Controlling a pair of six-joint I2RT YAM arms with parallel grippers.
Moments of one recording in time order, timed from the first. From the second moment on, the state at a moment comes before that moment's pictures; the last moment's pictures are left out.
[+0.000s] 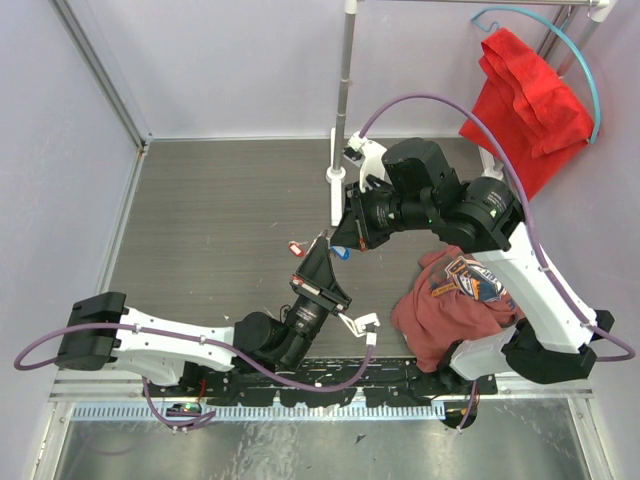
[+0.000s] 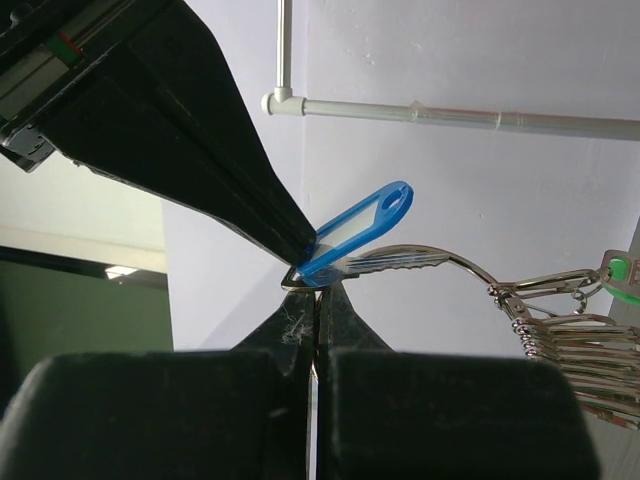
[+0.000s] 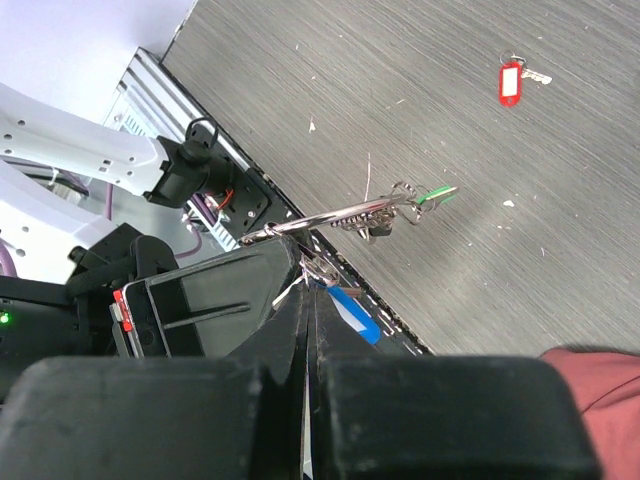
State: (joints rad) left arm -1.61 1.32 0.76 1.06 -0.99 2.08; right arm 0.86 1.36 1.95 -1.21 -0.21 0.41
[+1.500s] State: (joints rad) left arm -1.60 1.35 0.76 1.05 -1.00 2.08; right arm 0.82 1.44 2.06 -1.39 -0.15 0.49
